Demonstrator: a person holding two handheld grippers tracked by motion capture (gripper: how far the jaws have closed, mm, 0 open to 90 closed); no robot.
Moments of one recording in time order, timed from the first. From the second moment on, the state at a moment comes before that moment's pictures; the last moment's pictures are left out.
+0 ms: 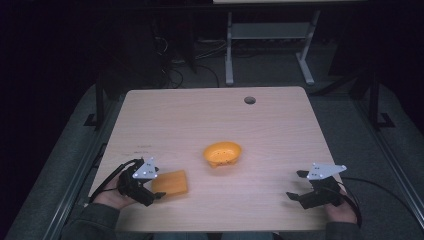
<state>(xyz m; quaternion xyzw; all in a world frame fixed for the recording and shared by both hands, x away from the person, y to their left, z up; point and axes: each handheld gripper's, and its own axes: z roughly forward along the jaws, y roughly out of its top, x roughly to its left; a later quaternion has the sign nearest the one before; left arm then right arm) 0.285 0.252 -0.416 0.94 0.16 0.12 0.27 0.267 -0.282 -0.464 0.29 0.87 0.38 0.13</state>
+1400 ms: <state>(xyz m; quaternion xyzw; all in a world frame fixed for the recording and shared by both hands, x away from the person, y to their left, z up) 0.312 0.216 -0.434 0.97 0.13 0.07 0.20 0.268 -0.280 -0.463 0.29 0.87 0.38 0.12</state>
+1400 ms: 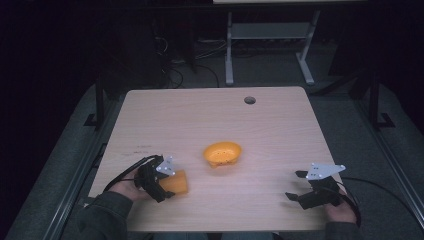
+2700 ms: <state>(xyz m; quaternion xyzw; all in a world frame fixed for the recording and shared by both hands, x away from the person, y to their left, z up) 0.317 0.209 -0.442 0.97 0.13 0.03 0.19 0.267 -0.282 -0.463 0.29 0.87 0.39 0.12</state>
